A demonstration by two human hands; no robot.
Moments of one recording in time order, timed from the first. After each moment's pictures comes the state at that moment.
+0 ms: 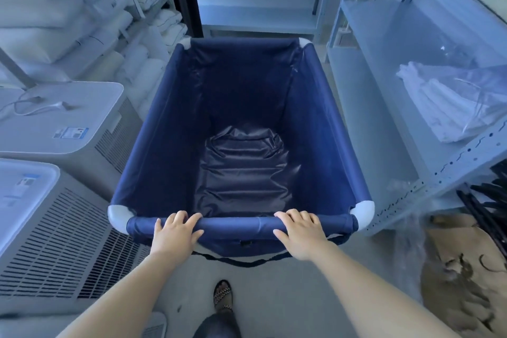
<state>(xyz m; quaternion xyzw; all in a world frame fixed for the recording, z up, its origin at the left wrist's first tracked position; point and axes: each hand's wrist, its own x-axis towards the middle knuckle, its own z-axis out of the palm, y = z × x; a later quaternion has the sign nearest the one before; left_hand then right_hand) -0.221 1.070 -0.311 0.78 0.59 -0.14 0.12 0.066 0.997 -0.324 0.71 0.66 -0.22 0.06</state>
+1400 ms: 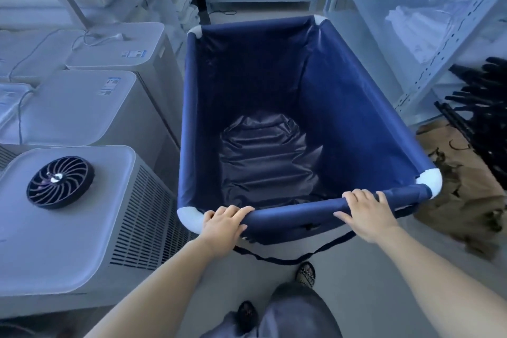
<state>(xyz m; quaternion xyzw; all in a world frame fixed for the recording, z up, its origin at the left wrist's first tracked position) -0.364 0.727 -0.321 0.87 0.44 -0.12 0.19 -0.037 0.630 -0.322 0.78 0.60 -0.07 0.14</state>
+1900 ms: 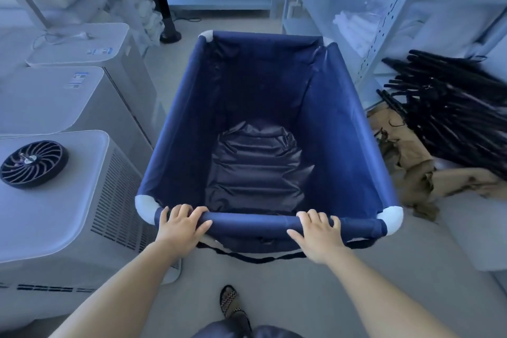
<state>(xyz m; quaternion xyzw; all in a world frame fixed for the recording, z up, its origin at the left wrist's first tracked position) -0.418 0.646 -0.326 0.85 0.50 -0.12 0.13 -0.139 0.490 -0.322 0.82 0.54 -0.20 0.07</state>
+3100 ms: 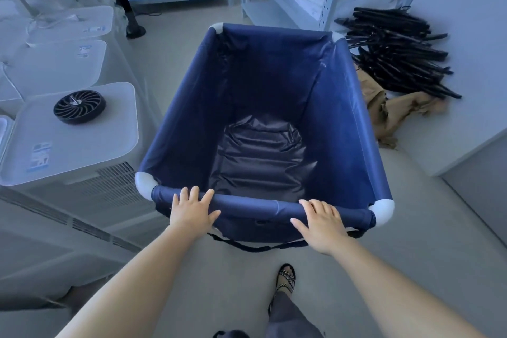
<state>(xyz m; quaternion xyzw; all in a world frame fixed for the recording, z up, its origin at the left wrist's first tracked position) -0.593 0.465 -0.310 0.89 0.41 -0.18 0.07 -0.377 0.257 -0.316 0.87 0.46 -0.19 0.00</state>
